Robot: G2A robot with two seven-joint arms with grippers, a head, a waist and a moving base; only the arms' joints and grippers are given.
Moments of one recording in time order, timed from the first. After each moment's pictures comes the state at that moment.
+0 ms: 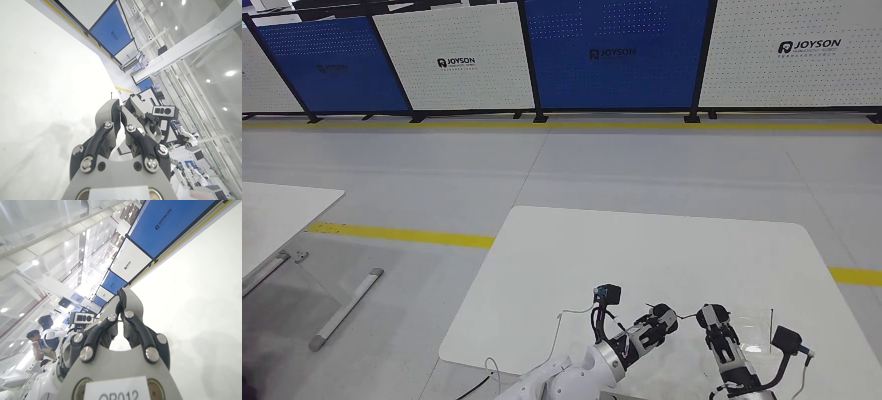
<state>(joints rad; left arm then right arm) 1.42 -1.29 -0.79 -1.71 0.24 -0.03 0.00 -1.83 -1.17 1.29 -1.89 -0.36 -0.17 -0.11</state>
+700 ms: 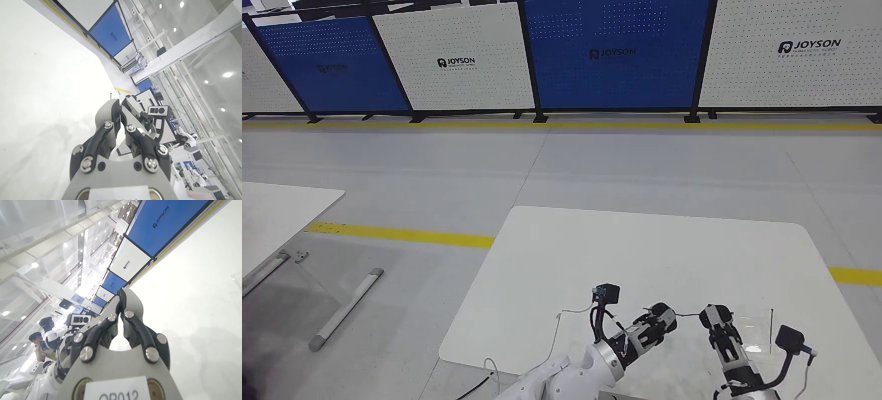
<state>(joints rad) 1.42 -1.29 -0.80 -1.71 0.24 -0.04 0.00 -1.82 -1.18 1.31 -1.87 -0.33 -0.19 -0.08</state>
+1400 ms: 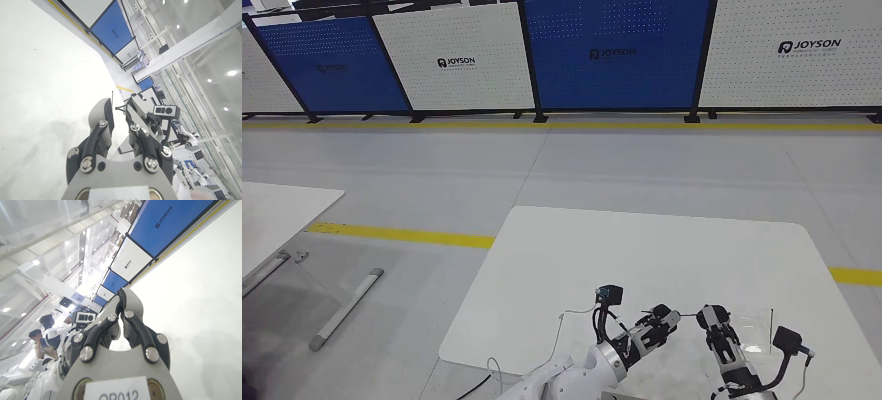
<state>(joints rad) 1.41 -1.30 -0.79 -1.69 0.24 -0.02 -0.01 -1.83 -1.19 1.31 -1.89 -0.36 -0.20 -0.08</state>
